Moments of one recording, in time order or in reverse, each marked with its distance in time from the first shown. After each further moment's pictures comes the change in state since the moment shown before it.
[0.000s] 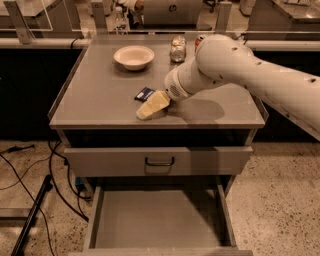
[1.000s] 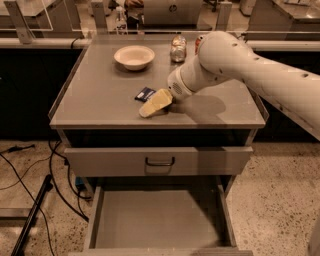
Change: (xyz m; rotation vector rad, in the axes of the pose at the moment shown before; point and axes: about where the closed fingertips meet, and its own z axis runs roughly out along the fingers) arm 0.012 -0.012 0.008 -0.046 0.044 0.083
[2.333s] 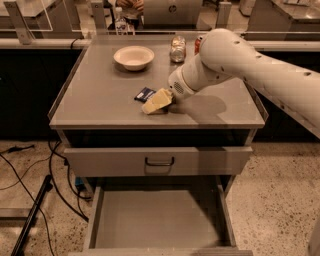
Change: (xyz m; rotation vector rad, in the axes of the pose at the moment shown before) arm 0.002 0.006 -0.002 -0.027 0.021 0.012
